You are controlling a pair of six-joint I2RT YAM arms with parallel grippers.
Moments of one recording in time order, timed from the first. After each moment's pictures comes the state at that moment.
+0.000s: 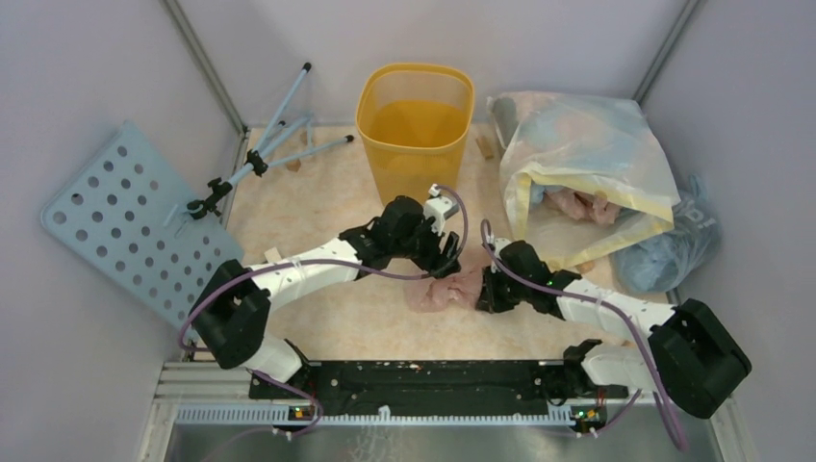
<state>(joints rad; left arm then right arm) -0.80 1.50 0.96 -0.09 0.29 -0.23 0.66 1.18 0.46 -0.18 -0.24 0.46</state>
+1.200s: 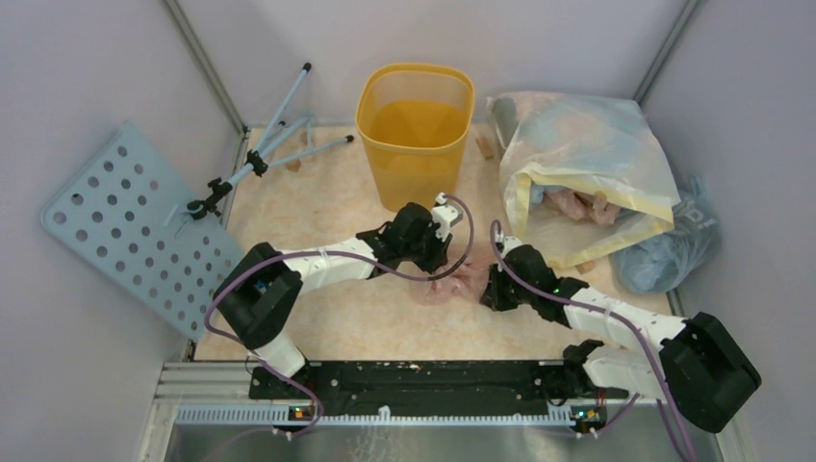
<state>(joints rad) -0.81 1.65 0.95 0.00 0.19 -0.11 0.66 1.09 0.39 -0.12 -0.13 0.50</state>
